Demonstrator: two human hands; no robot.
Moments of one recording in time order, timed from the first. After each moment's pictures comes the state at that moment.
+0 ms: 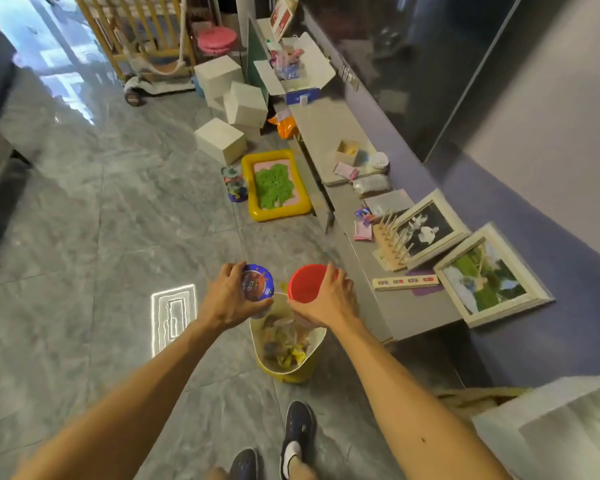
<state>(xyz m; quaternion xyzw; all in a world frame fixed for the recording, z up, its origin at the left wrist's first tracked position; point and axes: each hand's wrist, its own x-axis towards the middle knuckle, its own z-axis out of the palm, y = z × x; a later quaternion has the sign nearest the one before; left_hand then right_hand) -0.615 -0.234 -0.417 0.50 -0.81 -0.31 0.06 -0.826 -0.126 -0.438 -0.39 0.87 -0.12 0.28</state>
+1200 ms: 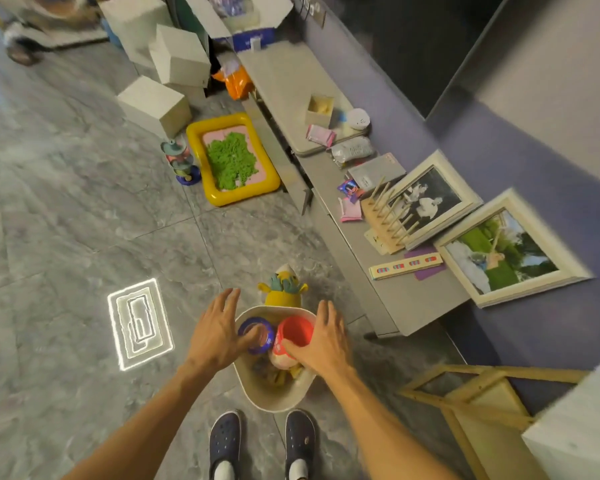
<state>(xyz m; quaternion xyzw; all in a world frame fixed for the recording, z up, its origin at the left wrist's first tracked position) -0.637 -0.300 -0.624 0.43 -0.86 -0.27 -0.05 -0.814 -0.143 -0.623 -0.31 0.89 -0.05 0.33</state>
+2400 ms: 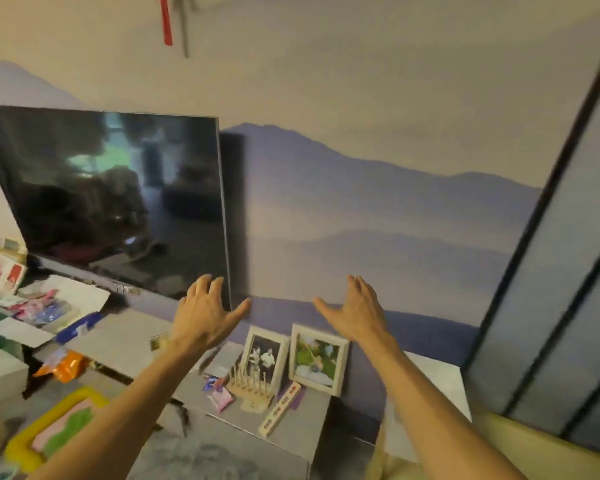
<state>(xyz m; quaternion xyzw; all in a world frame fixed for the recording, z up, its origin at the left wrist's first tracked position) -0.831 -0.264 -0.113 0.12 -0.97 -0.14 0.18 -0.882 0.036 -0.089 -0.08 0.96 -0.24 -0.08</state>
